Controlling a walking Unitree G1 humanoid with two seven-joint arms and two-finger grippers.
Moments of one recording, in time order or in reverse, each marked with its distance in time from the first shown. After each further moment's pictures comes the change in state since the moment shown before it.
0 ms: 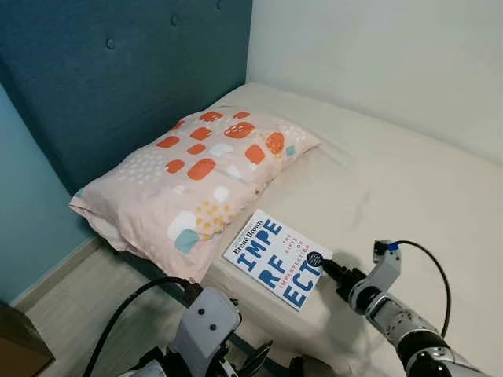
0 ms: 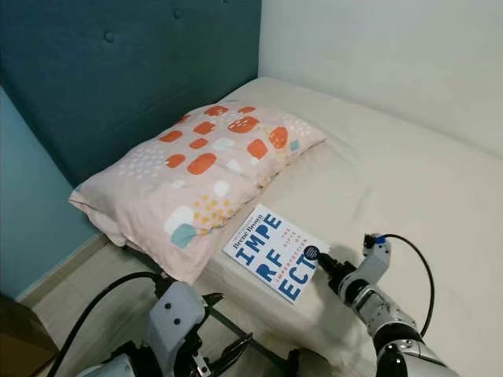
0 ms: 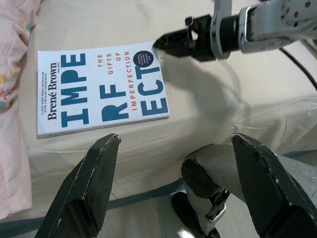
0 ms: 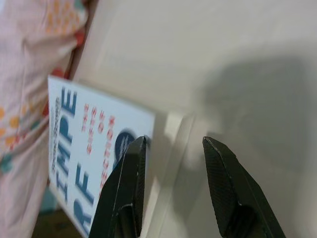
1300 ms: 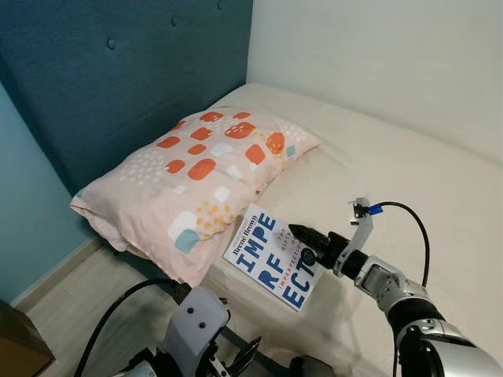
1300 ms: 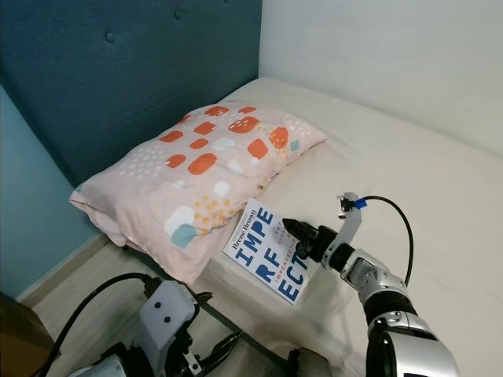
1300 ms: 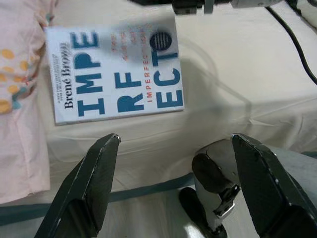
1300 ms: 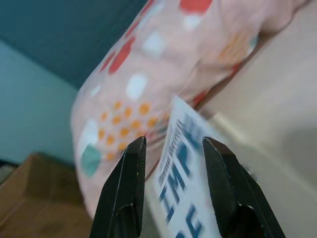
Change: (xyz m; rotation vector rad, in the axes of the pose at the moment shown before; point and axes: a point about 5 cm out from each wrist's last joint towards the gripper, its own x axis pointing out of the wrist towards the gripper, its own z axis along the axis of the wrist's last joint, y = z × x) left arm -0.008 0.009 -0.005 0.001 0.022 0.055; right arm 0.017 0.076 0.029 -0.230 -0.021 0.506
